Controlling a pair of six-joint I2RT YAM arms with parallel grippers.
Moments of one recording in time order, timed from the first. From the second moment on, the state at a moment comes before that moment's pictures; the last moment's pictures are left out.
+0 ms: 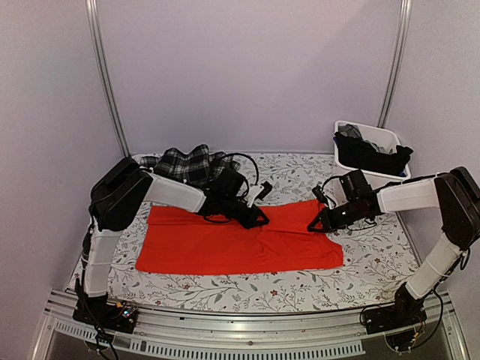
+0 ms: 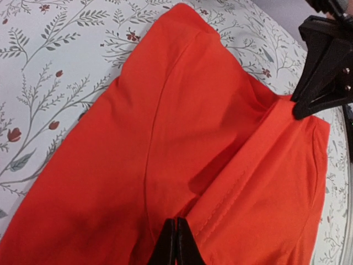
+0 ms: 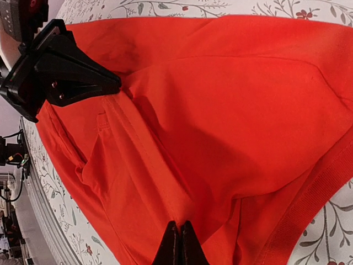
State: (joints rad) left arm -0.78 2.25 1.45 0.08 0.46 -0.10; right arm 0.38 1.63 0.81 -0.17 -0.58 0.18
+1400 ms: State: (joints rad) left arm -1.04 2.21 1.47 0.15 0.22 0.21; right arm 0.29 1.75 1.01 -0.17 -0.32 0.33
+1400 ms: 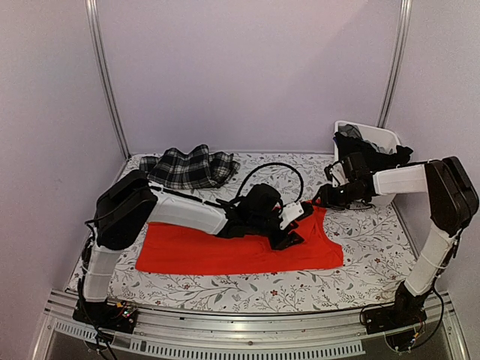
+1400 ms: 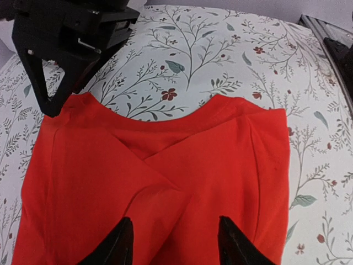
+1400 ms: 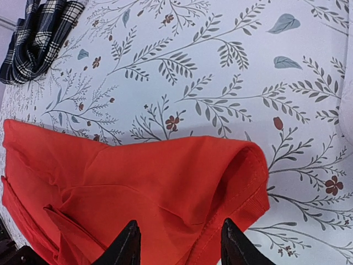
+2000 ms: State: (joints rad) left arm -1.05 2.42 1.74 -0.02 0.26 0.31; right arm 0.29 1.92 1.11 -0.13 -0.27 0.33
